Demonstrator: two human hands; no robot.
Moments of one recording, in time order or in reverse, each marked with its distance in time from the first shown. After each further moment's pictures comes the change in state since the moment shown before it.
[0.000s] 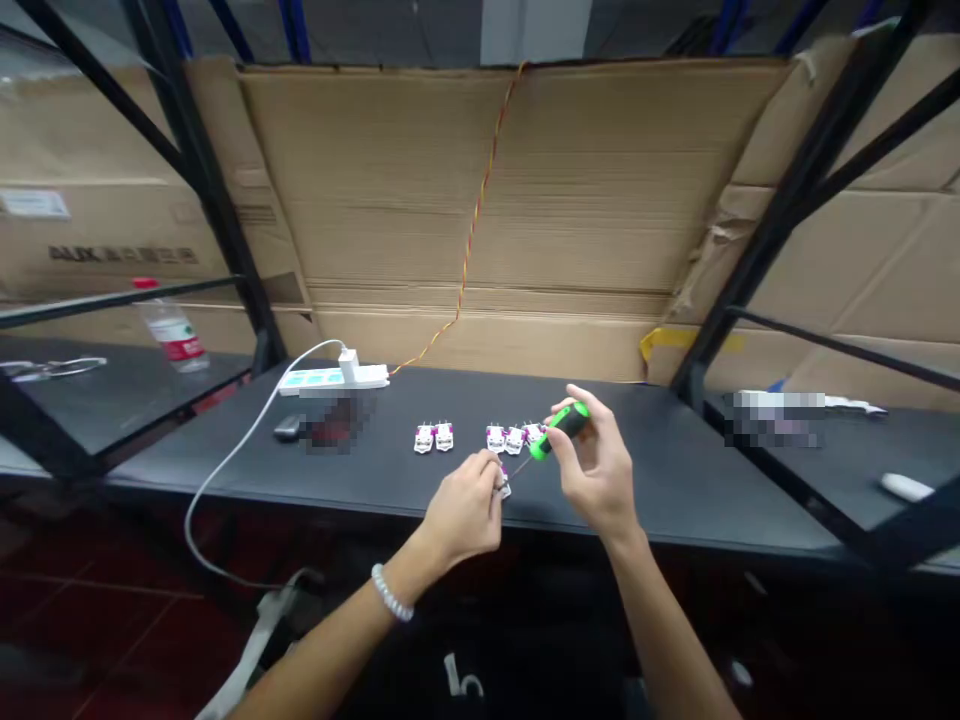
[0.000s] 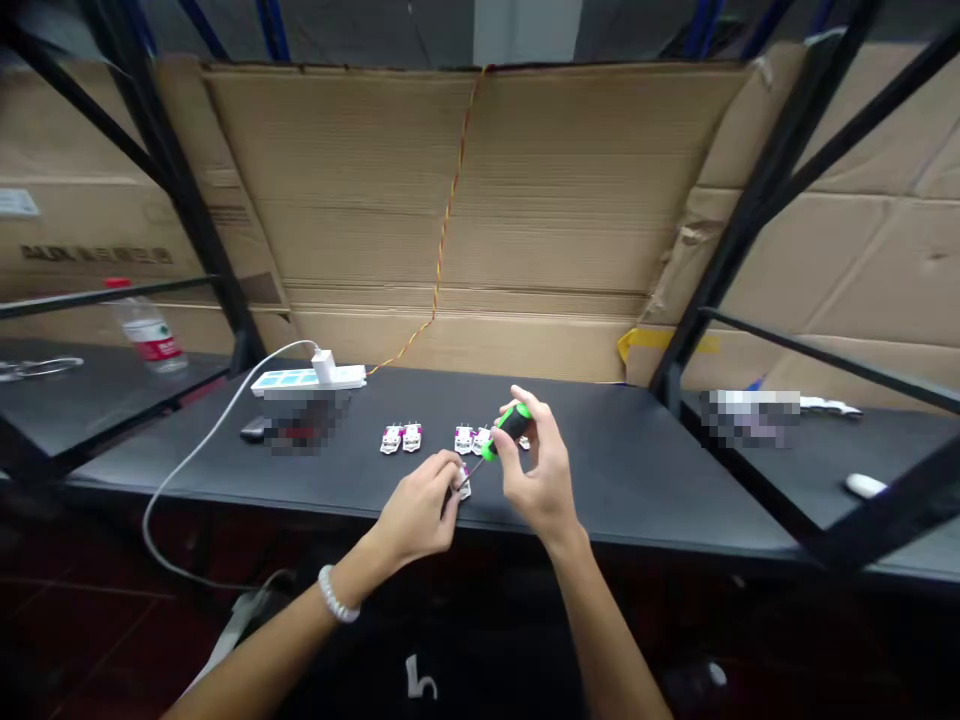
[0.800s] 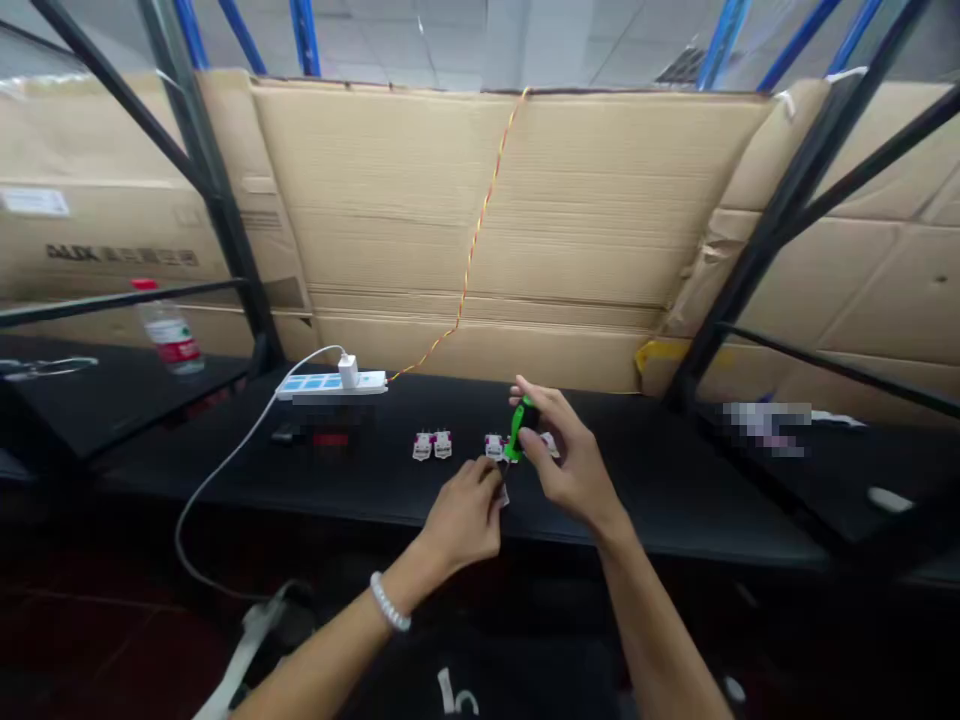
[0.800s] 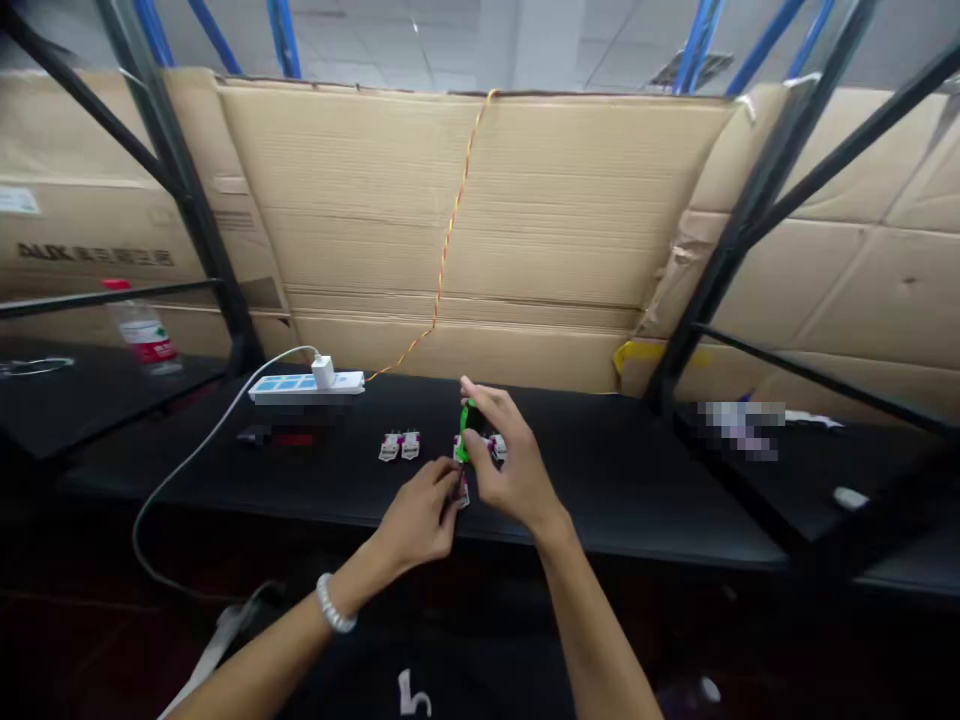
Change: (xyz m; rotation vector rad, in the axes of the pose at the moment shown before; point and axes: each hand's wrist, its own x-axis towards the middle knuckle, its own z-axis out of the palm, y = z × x) left_hand 0.003 -0.001 0.003 0.007 0.011 0.004; right_hand 0.035 -0.033 0.011 -0.083 -0.280 -0.127
